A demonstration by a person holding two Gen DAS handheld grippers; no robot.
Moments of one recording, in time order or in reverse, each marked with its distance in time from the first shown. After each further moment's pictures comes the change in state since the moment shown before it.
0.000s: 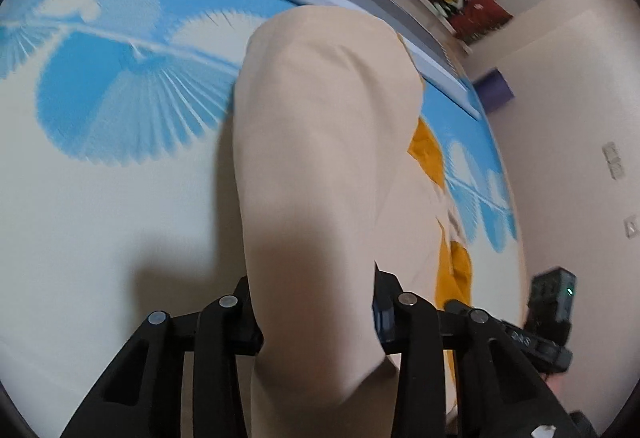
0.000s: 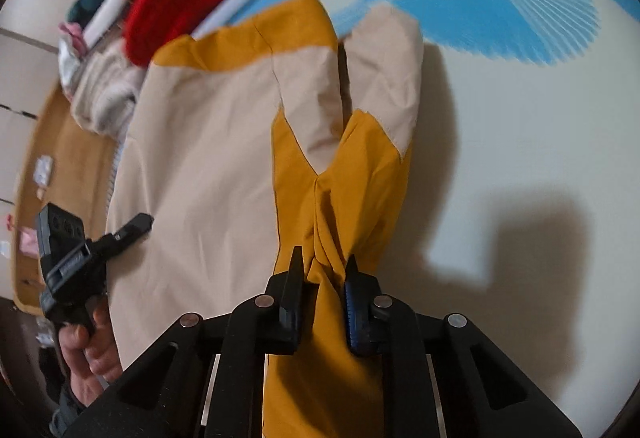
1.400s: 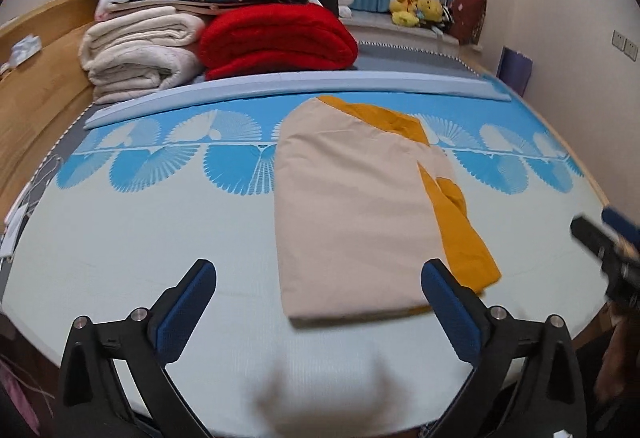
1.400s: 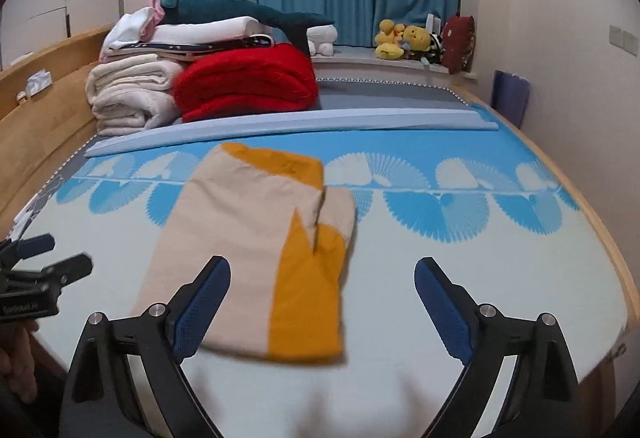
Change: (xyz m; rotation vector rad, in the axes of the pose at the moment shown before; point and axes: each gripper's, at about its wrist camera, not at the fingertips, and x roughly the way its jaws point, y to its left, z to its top) left arm -0.178 -0.072 -0.176 0.351 -0.326 0.412; right arm -0.156 0.184 -0.206 -0.451 -0.563 -0.421
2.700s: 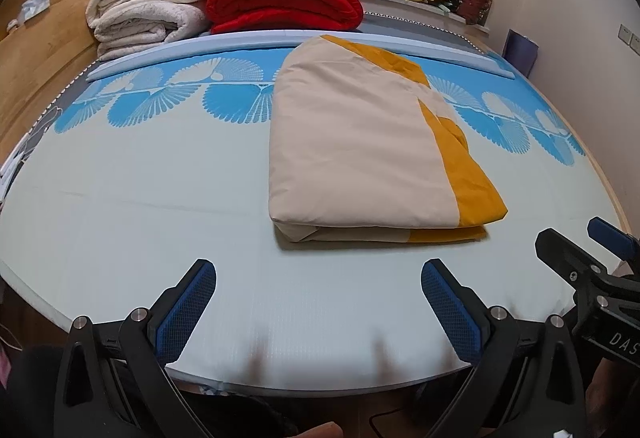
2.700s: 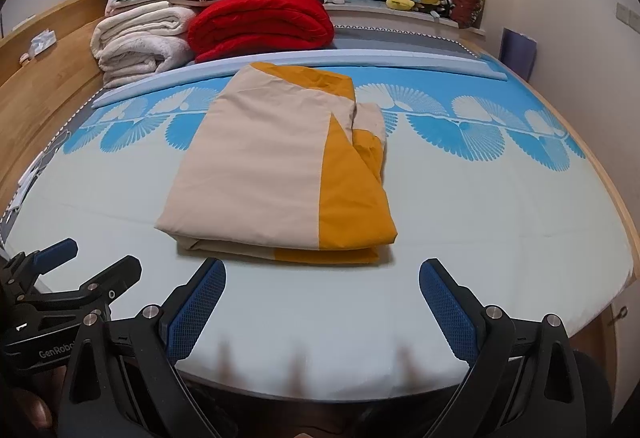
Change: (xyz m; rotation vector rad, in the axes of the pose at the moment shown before) left arm 0.023 -0.004 -0.074 -0.039 0.091 -0.011; right arm 0.015 0.049 -0.075 -0.016 0.177 -0.004
